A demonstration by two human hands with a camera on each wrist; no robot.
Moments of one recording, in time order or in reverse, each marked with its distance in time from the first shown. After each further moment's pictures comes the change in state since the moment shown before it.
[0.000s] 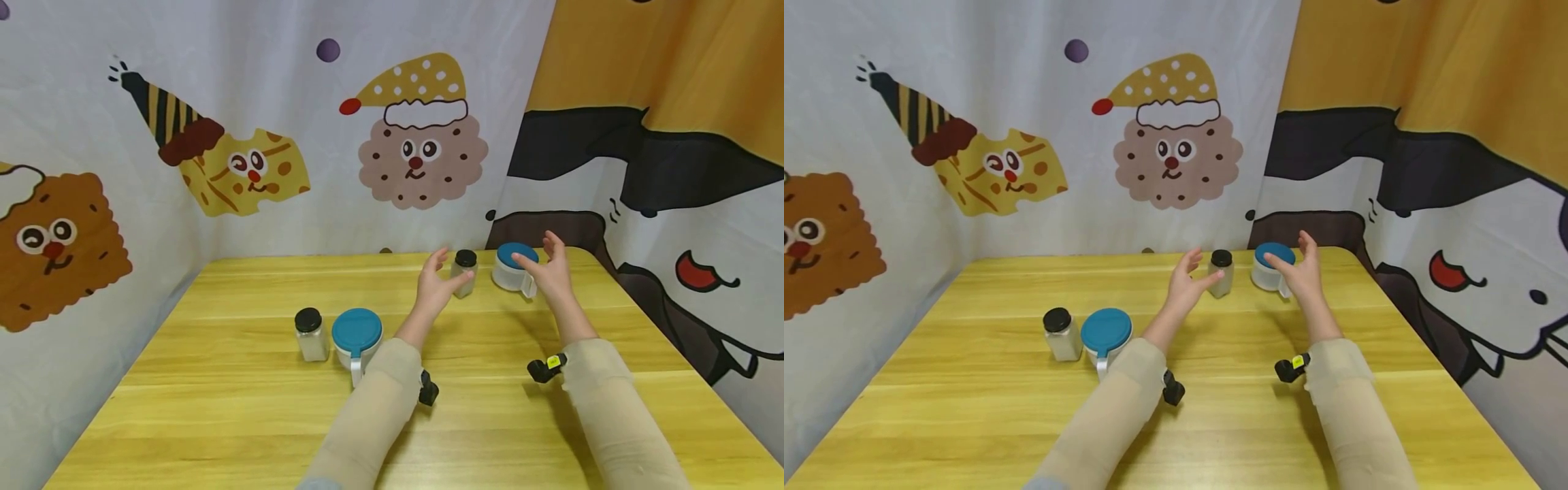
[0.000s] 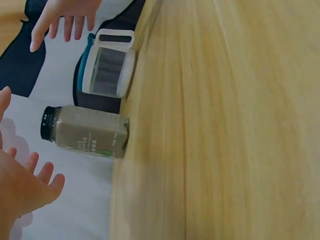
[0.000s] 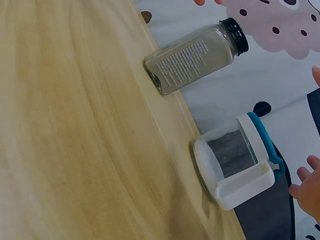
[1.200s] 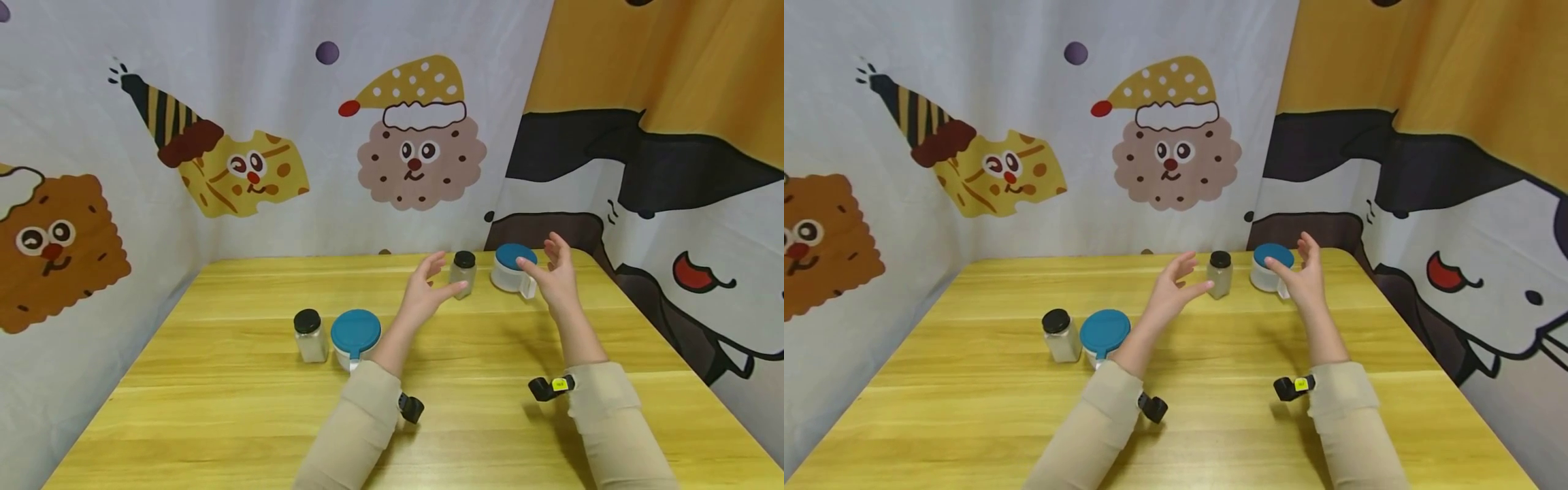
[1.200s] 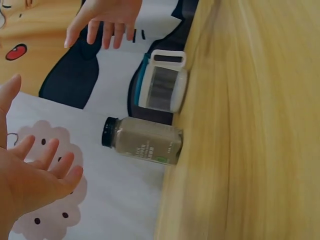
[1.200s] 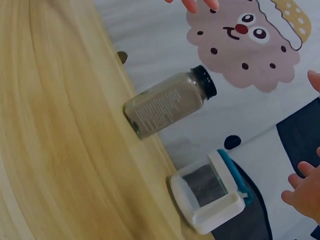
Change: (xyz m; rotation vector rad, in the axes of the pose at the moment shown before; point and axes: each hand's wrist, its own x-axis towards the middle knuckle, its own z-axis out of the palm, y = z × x) left_hand -0.035 0.034 -0.034 -0.018 -0.129 0.053; right_hand -0.033 -0.030 -0.005 0.121 0.003 -0.066
